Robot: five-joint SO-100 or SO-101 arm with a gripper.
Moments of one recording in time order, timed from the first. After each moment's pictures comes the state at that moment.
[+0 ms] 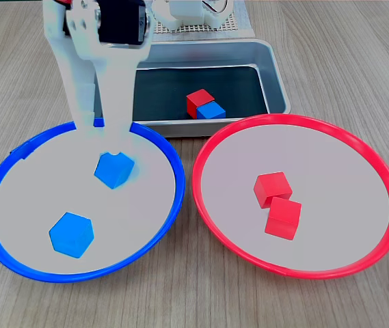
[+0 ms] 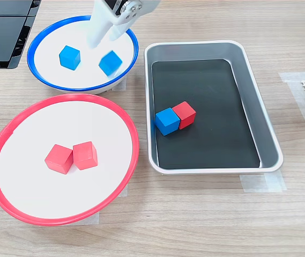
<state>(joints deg) 15.5 78.0 86.7 52.4 -62.6</state>
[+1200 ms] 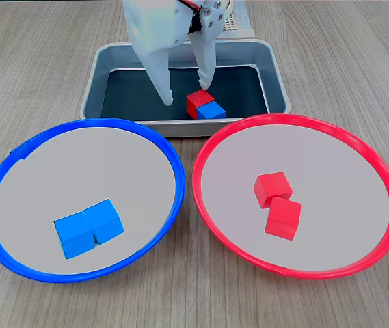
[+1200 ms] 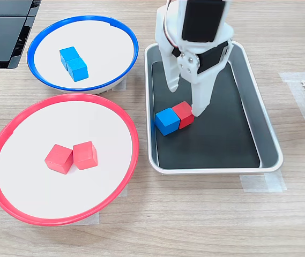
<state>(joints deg) 5.3 85.4 103.4 70.8 -128.2</state>
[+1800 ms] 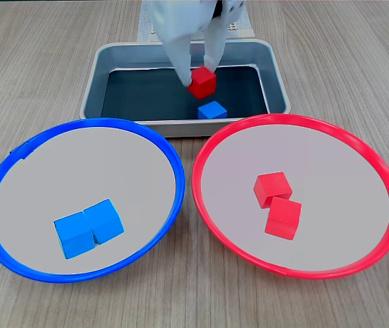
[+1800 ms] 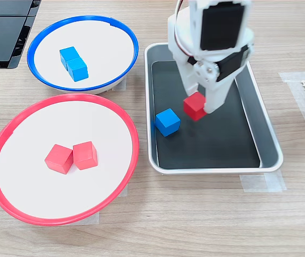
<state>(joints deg) -0.7 88.9 101.1 85.9 -123.5</state>
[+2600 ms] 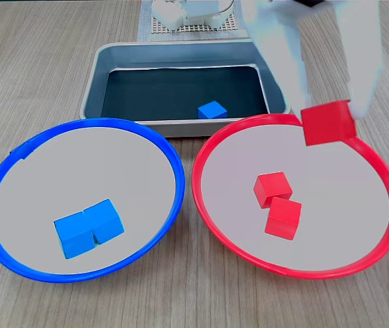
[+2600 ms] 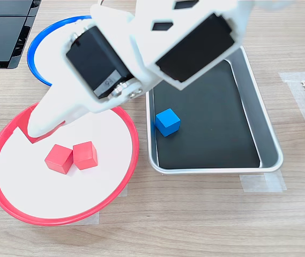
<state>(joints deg) -12.5 87.3 97.7 31.2 -36.7</state>
